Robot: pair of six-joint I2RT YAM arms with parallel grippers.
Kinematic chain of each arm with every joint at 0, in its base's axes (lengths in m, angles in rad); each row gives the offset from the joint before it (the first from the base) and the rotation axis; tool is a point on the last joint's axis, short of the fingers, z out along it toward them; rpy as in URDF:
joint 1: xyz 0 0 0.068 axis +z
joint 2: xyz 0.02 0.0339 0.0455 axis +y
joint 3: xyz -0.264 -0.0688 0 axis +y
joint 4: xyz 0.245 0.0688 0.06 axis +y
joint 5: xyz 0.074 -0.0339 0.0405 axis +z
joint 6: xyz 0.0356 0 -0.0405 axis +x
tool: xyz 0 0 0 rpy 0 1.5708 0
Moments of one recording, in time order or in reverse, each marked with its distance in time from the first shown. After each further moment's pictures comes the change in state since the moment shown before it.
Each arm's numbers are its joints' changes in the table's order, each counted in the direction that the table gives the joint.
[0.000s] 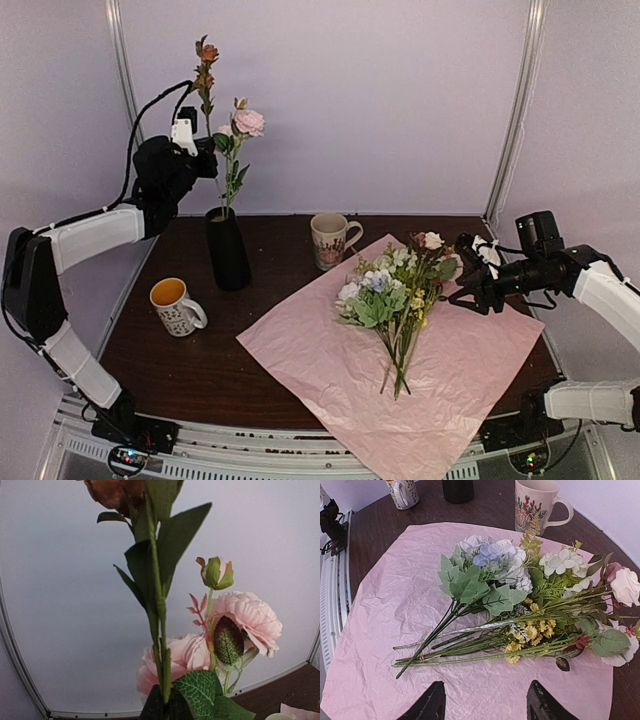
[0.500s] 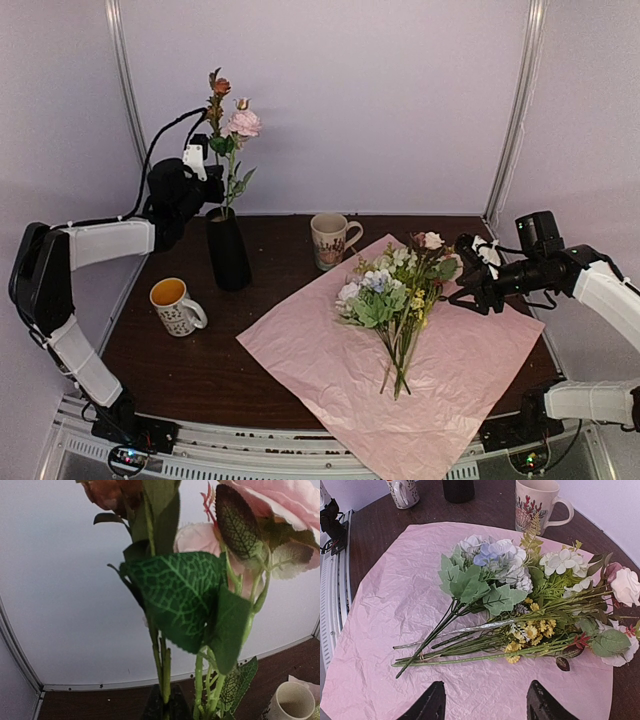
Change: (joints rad) left arm 0.000 0.060 0.107 -0.032 -0.002 -0.010; right arm 0.000 0.000 0.000 0.002 0.000 -0.005
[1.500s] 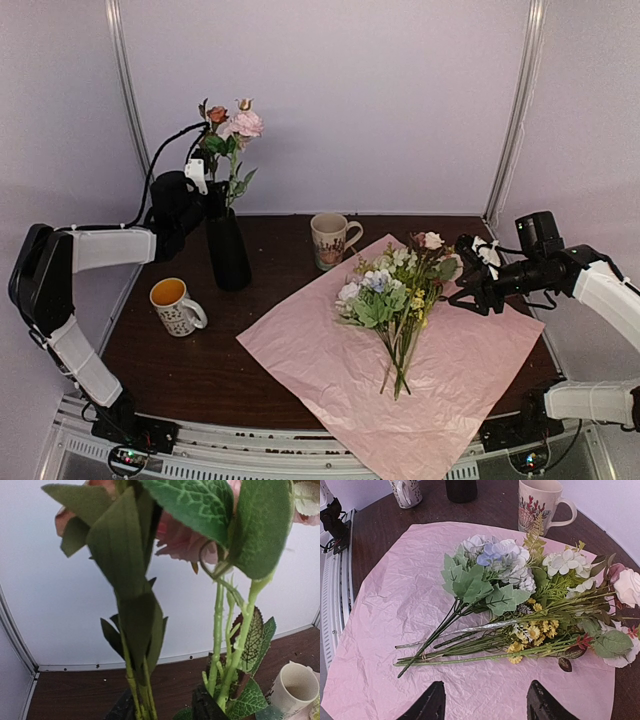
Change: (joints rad) left arm 0.000 -0.001 0.085 -0.008 0.003 -0.023; right arm 0.000 0.001 0.000 0.006 0.010 -0.005
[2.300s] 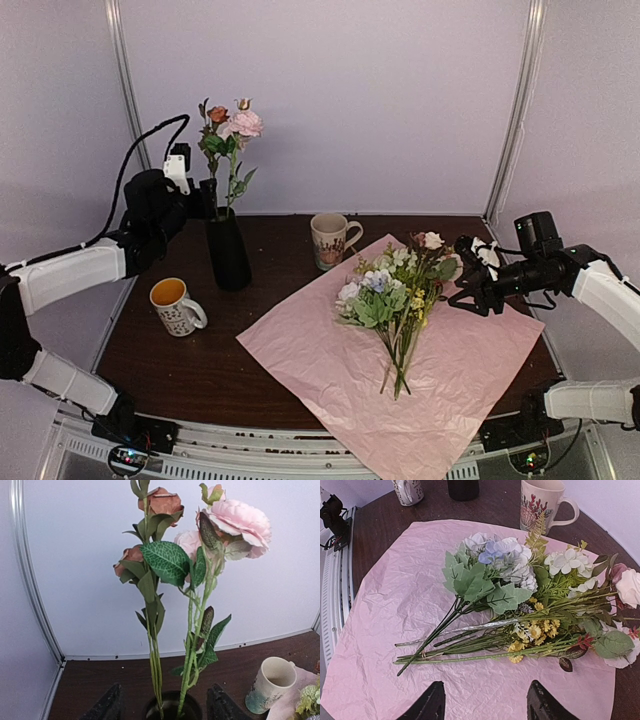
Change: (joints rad) left arm -0.084 -0.310 0.117 0.178 0.163 0.011; right arm 0.001 0.006 0.000 0.005 0.002 -0.018
